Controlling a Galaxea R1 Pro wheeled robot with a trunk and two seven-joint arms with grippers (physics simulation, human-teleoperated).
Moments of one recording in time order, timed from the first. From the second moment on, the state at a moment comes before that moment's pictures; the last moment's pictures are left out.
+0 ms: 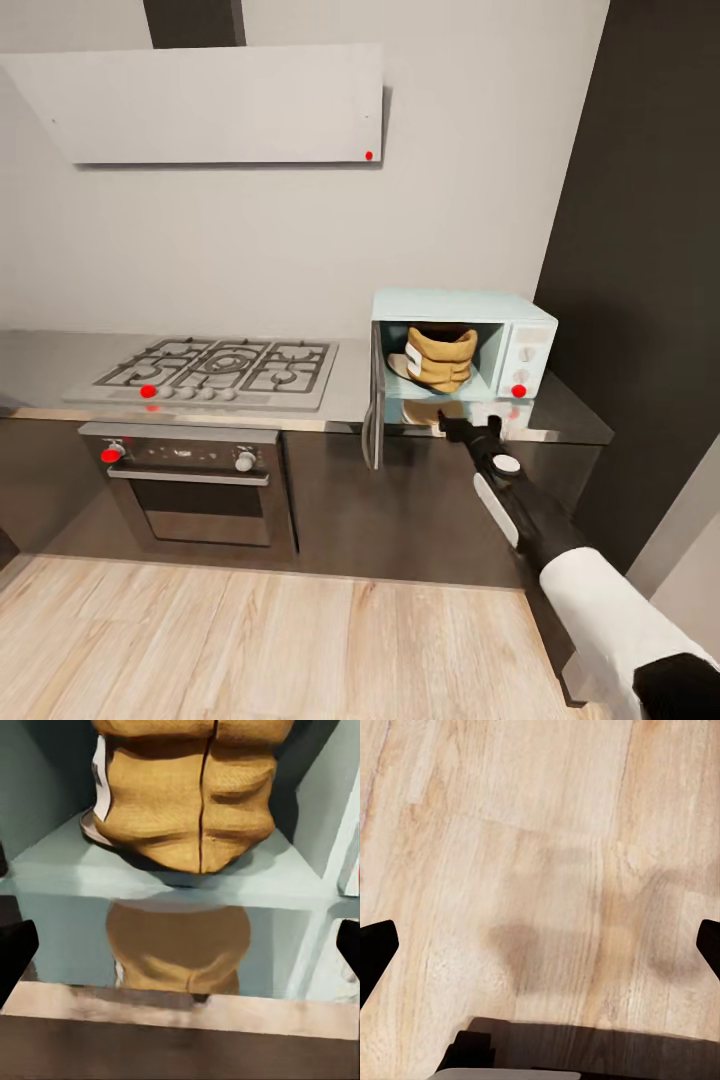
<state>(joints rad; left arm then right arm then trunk) -0.18 -0.07 0.13 -0.31 0.01 -0.18 0.00 -0.83 -0.08 0.28 -0.83 -0.21 0.04 -0.16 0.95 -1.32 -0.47</state>
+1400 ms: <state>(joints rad) -0.18 -0.07 0.12 -0.31 0.00 -0.18 -0.01 -1.14 0.01 0.24 -0.26 -0.19 -0.19 -0.14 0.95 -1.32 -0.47</state>
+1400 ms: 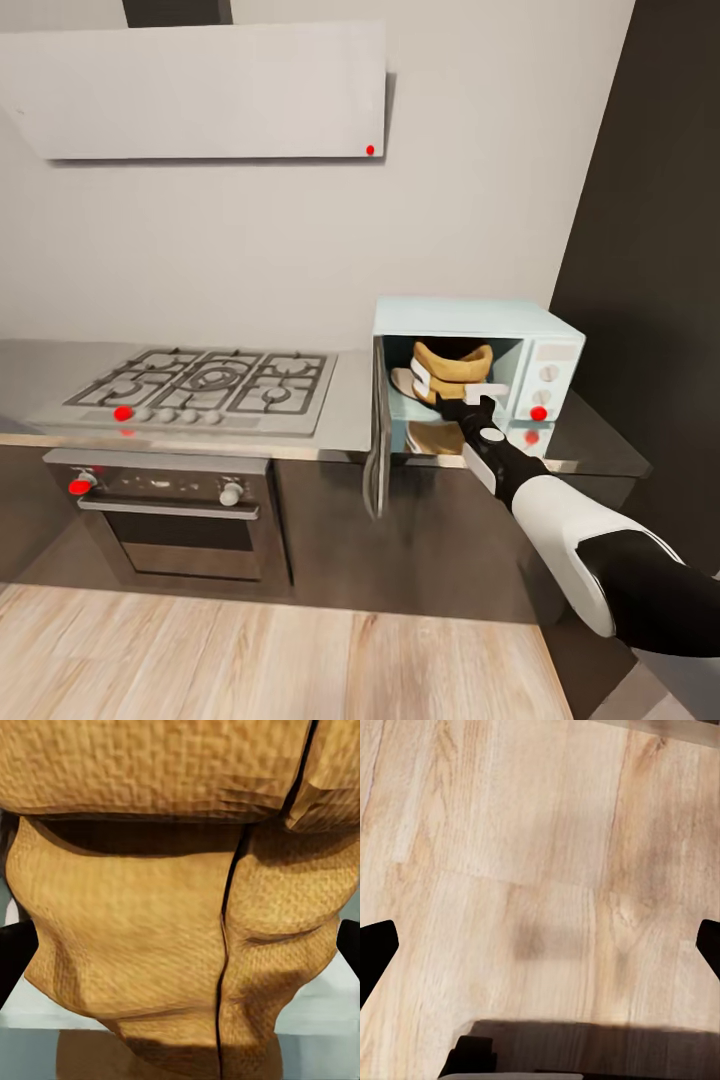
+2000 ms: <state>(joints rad) -0.18 -0.06 0.12 -0.31 0.00 -0.18 -0.01 -1.14 0.01 0.23 -0.26 -0.19 -0.19 -0.15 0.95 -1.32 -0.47</state>
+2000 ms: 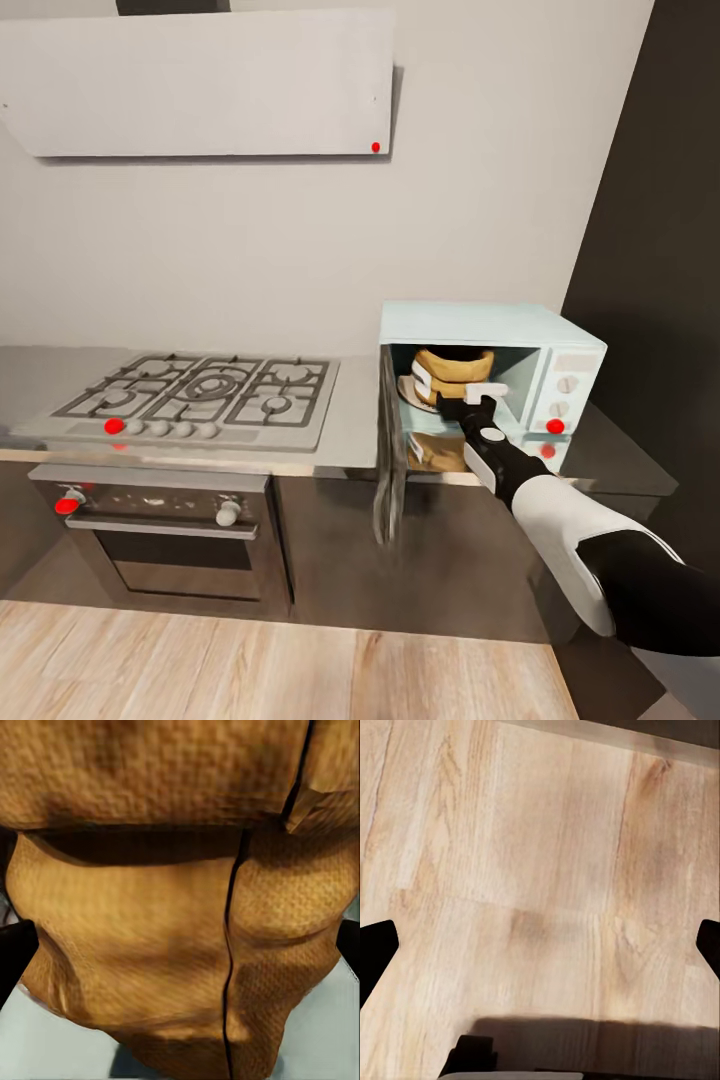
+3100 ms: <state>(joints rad) -0.18 -0.07 0.12 -0.31 0.00 -0.18 -0.01 -1.14 0.01 0.24 -0.26 -0.19 -0.19 -0.19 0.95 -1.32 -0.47</state>
